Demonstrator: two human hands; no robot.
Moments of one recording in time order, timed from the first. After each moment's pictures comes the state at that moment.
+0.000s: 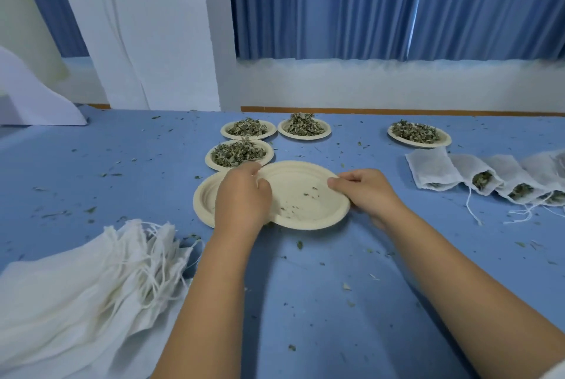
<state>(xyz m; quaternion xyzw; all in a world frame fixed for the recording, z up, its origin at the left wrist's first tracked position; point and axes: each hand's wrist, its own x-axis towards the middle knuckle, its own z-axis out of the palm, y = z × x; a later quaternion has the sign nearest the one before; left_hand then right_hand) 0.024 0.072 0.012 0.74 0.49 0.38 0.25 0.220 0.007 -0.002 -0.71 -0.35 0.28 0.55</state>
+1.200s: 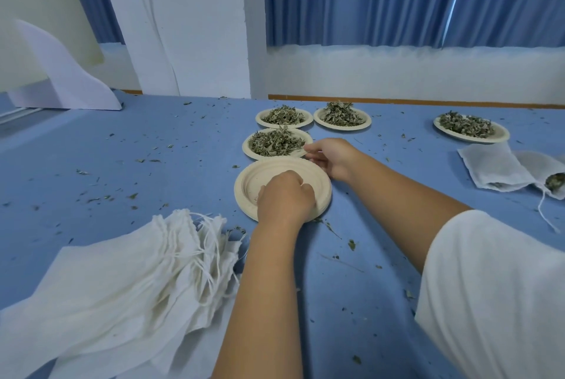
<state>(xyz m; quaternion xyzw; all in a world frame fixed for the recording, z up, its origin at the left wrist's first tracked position) 0.015 0.092 0.003 0.77 0.53 0.23 0.30 0.167 0.163 -0.001 -0.66 -0.25 0.45 0.55</state>
